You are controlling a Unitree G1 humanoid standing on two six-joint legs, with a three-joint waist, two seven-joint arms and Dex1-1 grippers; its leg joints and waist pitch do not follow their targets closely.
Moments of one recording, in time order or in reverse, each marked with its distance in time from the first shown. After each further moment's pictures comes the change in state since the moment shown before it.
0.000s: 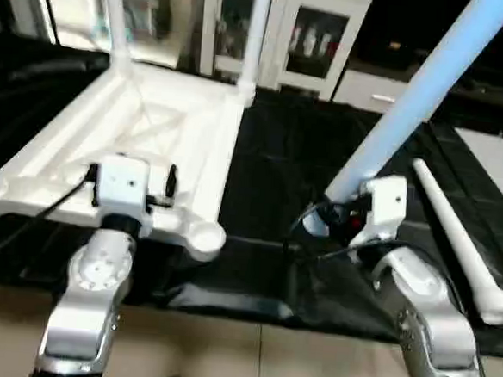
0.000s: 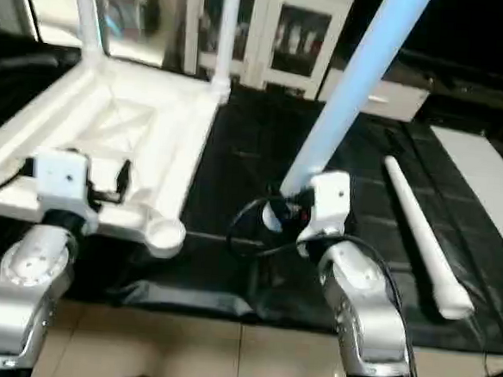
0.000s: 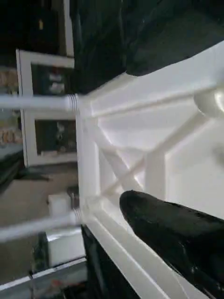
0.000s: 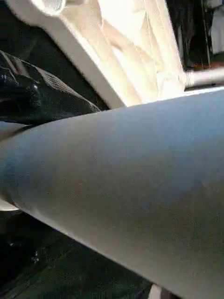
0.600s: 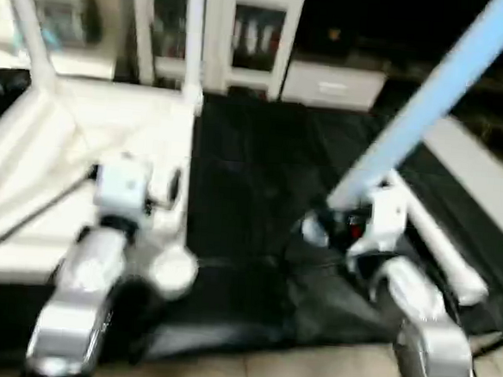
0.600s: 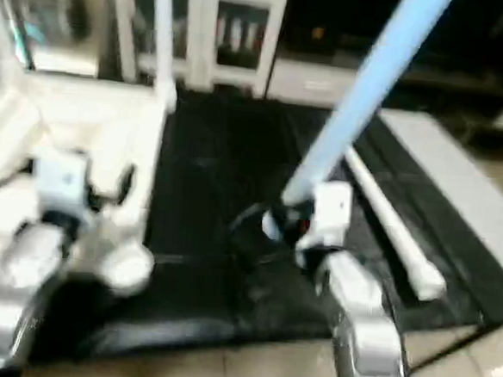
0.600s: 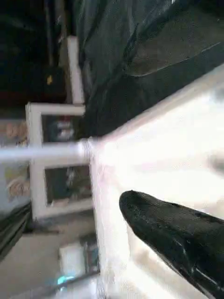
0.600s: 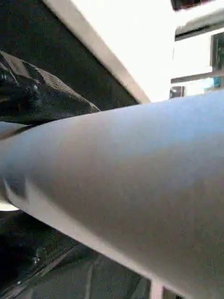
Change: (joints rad) left arm 0.038 0.033 0.012 0.000 -0.045 -0.038 -0.054; right arm 0.039 0.027 0.011 -0.055 -0.007 0.004 -0.042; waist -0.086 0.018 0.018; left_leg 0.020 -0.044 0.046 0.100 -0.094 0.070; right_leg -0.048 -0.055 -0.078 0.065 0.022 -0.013
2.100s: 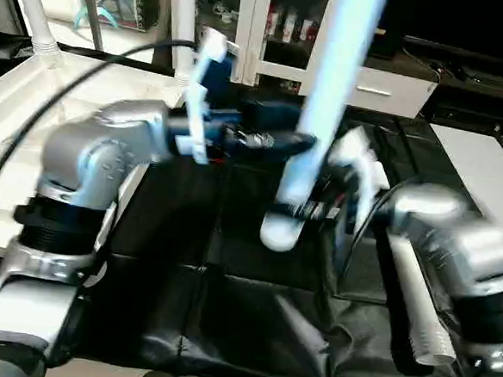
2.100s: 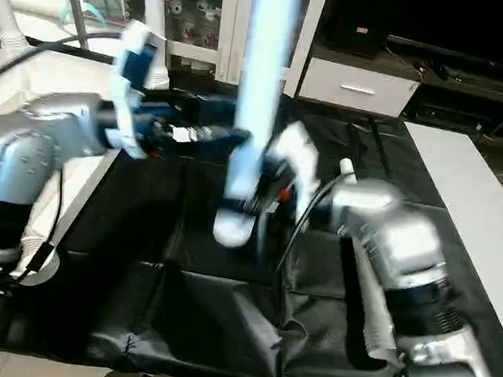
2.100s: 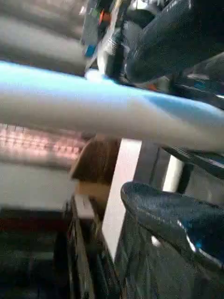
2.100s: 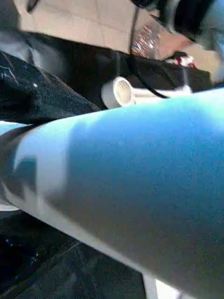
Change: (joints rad) left arm -0.722 0.217 -0.058 0.339 -0.644 0.432 -0.962; right arm -0.466 -0.350 0.090 0.193 0.286 0.242 0.761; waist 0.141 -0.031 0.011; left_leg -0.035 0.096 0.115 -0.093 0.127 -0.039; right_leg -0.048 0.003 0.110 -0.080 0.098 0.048
